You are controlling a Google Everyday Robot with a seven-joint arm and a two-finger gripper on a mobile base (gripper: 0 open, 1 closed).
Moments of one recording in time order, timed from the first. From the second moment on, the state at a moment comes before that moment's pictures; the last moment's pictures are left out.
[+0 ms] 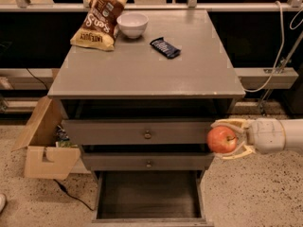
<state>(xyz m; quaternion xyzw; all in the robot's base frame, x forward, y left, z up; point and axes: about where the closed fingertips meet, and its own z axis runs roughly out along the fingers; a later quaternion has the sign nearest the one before) 0.466 -0.199 0.749 -0.63 0.47 0.30 0.54</state>
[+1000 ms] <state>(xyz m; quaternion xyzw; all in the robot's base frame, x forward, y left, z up) 0.567 -0.148 0.898 -0.69 0.45 0.26 0.50</state>
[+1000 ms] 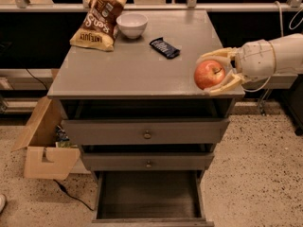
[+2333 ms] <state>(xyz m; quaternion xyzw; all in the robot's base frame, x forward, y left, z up) 0.667 -0.170 0.946 -0.51 0.66 0.23 0.49</state>
